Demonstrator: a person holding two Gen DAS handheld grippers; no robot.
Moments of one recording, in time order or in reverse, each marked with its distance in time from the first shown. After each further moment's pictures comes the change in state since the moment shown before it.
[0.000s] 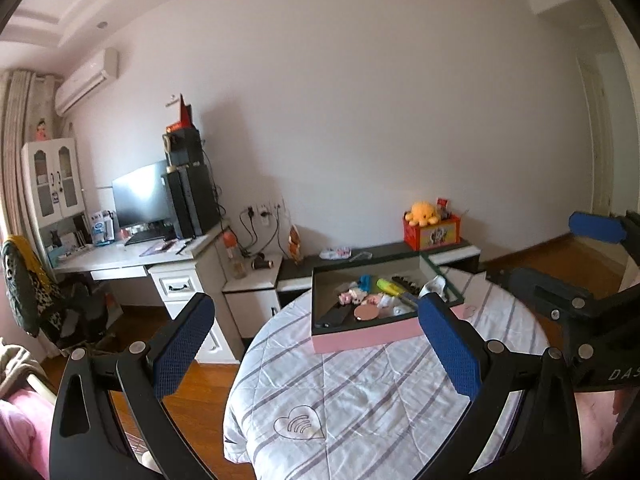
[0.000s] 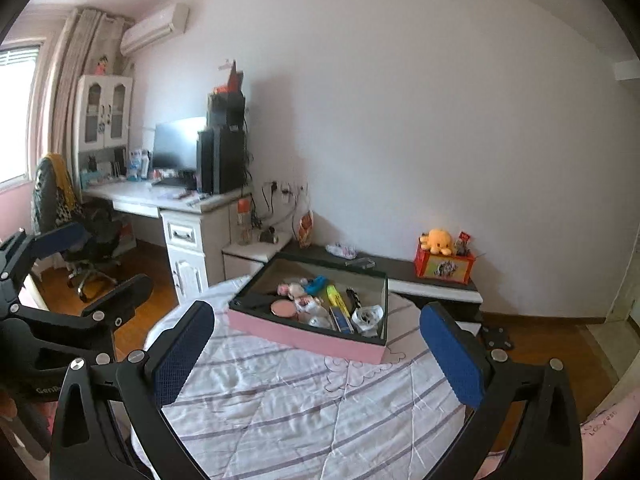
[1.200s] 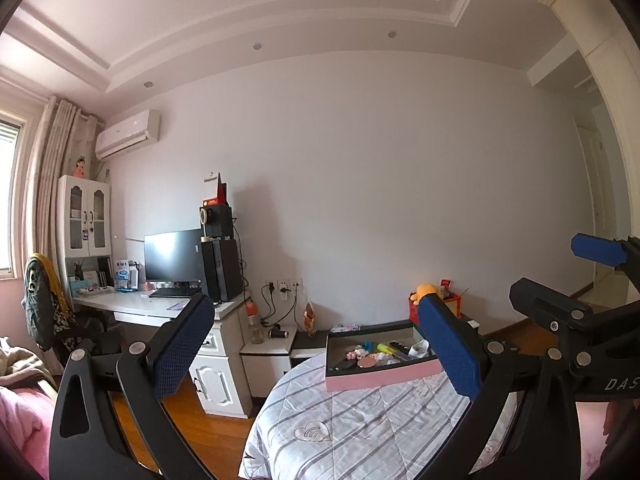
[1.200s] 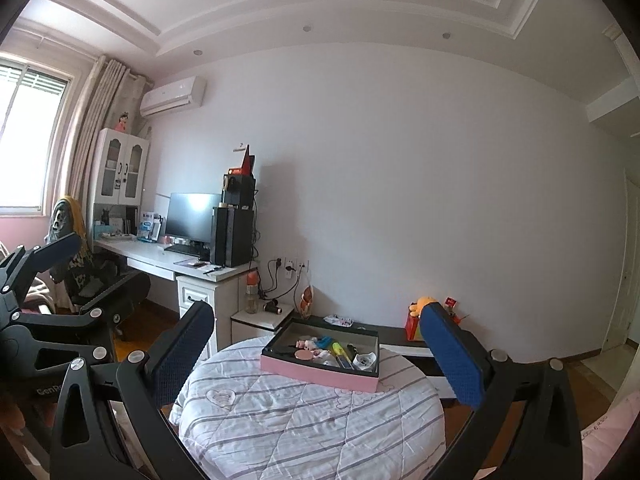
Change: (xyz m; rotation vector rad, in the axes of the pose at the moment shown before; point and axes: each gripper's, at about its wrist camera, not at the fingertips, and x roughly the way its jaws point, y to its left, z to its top) left arm -0.176 0.007 -0.009 -0.054 -0.308 0.060; right arm -0.153 0.051 -0.011 -0.015 -0.293 -0.043
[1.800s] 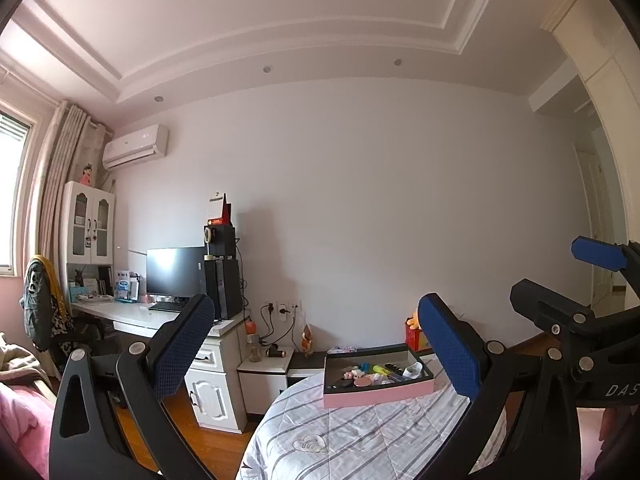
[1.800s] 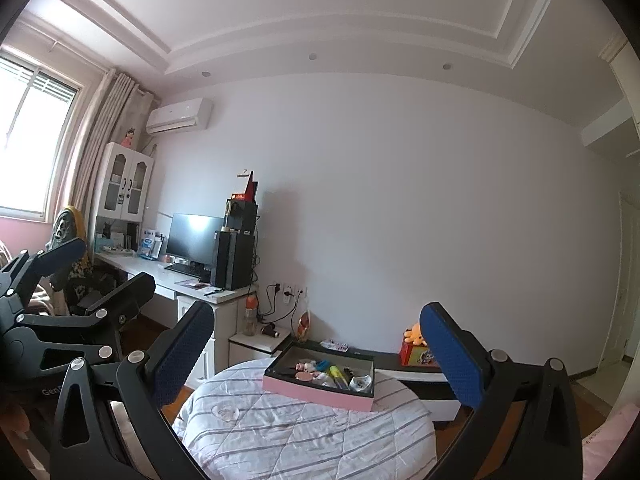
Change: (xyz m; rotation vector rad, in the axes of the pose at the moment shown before) left arm -0.036 0.012 0.013 -0.036 -0.081 0.002; right arm -0.039 0.017 0.015 -0.033 -0.100 -0.012
